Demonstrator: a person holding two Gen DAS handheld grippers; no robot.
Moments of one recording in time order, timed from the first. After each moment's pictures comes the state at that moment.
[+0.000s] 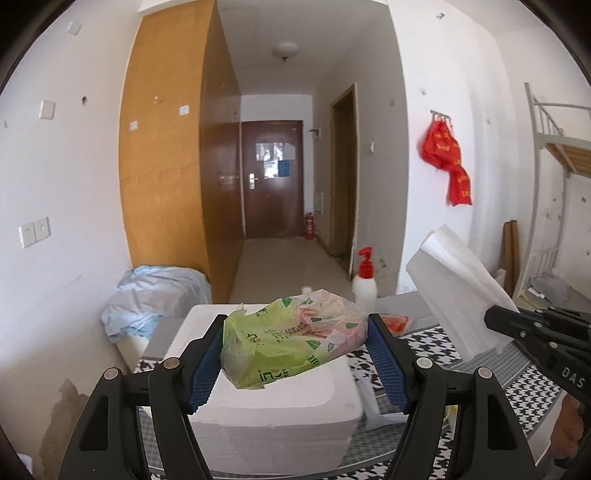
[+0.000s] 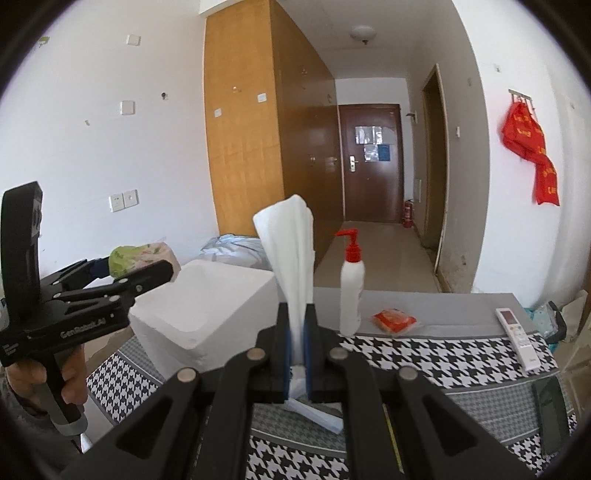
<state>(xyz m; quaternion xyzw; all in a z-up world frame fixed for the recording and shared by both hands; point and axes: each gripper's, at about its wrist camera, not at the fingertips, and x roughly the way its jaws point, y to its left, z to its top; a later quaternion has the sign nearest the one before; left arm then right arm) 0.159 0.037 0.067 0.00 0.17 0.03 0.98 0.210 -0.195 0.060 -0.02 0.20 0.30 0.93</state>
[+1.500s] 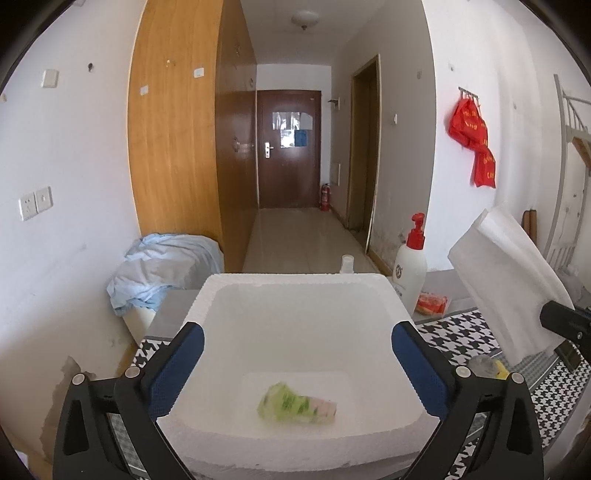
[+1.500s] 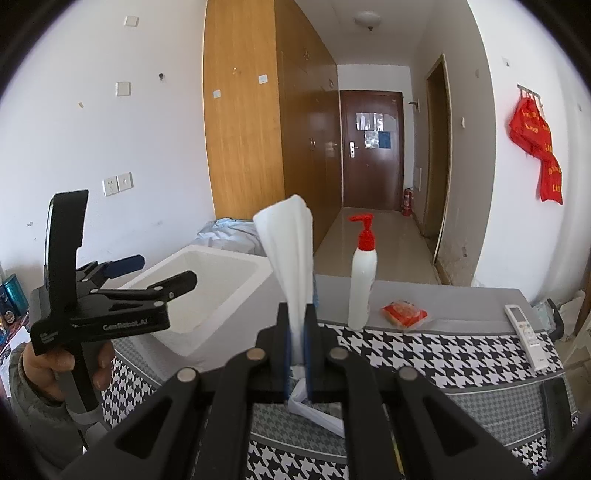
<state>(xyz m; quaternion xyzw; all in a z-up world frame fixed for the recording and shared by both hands) 0.207 0.073 0.041 -0.02 0.23 0.06 0.97 0.224 -0.165 0.053 -0.04 0.22 0.28 0.93</state>
